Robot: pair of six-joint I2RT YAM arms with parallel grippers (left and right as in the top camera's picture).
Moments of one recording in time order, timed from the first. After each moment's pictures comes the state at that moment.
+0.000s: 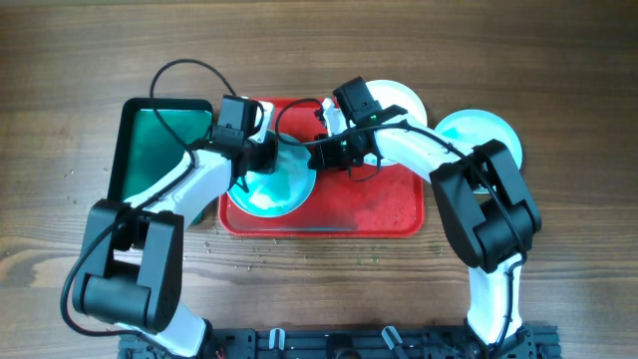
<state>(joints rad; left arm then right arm) -0.25 1.76 0.95 -0.27 0.05 -0.01 0.50 2.13 1.36 -0.45 -0.58 0.35</state>
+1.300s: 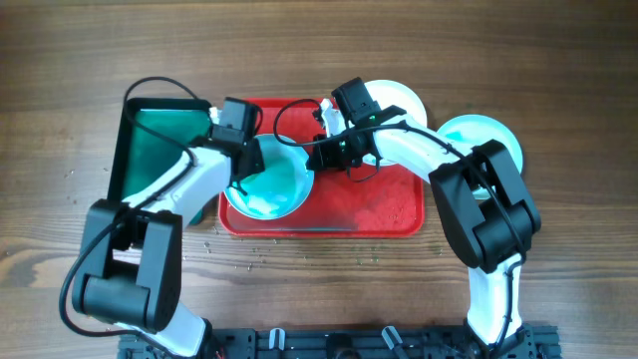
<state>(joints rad) -0.24 1.76 0.98 -0.45 -0.20 -0.44 0.50 2.13 1.36 -0.44 -0.59 0.35</state>
